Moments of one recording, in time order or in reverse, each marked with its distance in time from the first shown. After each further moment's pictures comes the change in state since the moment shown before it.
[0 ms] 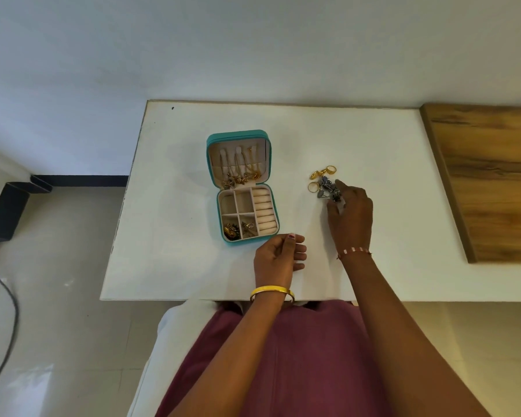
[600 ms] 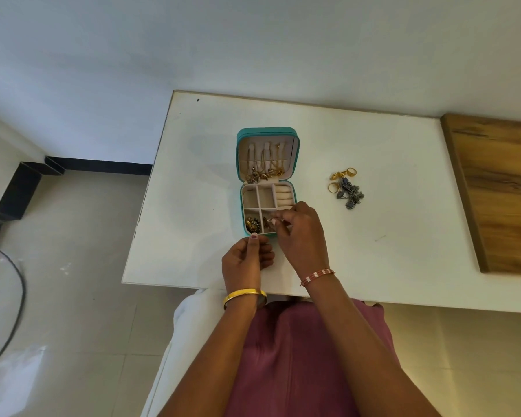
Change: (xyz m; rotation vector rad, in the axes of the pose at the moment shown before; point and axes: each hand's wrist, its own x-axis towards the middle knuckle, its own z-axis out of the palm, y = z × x) left_hand -0.001 0.001 -0.066 -0.100 0.299 0.035; right_hand -0.068 -0.088 0.023 0.081 -0.265 -0.256
